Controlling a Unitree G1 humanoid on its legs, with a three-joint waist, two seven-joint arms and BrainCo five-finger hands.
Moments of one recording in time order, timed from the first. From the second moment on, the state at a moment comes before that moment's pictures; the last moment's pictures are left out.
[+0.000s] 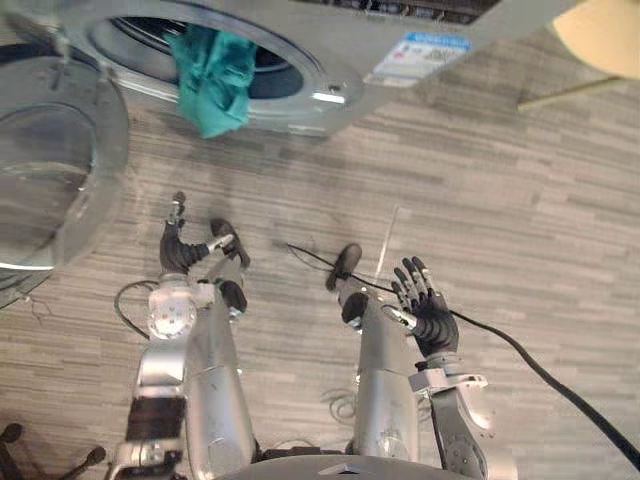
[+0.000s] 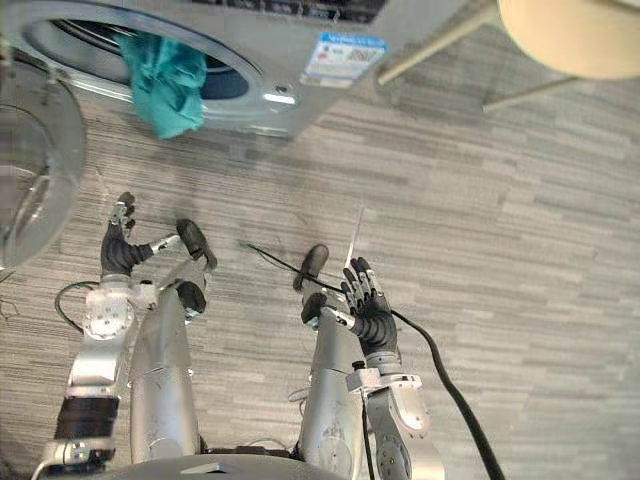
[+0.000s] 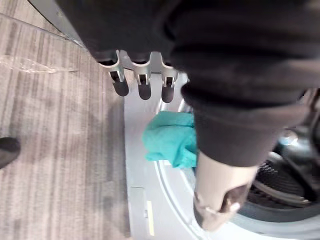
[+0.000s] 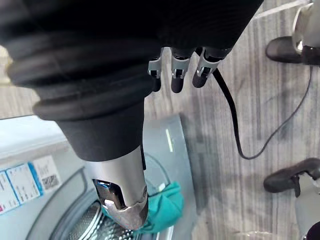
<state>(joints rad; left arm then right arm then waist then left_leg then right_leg) -0.07 0.08 0.08 -0.08 0.13 -0.01 0.17 0.34 -0.18 0.07 -0.22 0.48 -0.17 0.12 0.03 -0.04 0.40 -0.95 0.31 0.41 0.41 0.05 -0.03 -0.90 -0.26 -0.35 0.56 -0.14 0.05</state>
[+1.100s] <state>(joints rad) -0.03 0.00 -0.16 -0.07 -0.34 -0.11 0.10 -0.91 -0.22 0.00 0.89 0.59 -0.15 -0.23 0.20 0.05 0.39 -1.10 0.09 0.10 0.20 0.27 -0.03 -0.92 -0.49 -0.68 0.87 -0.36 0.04</state>
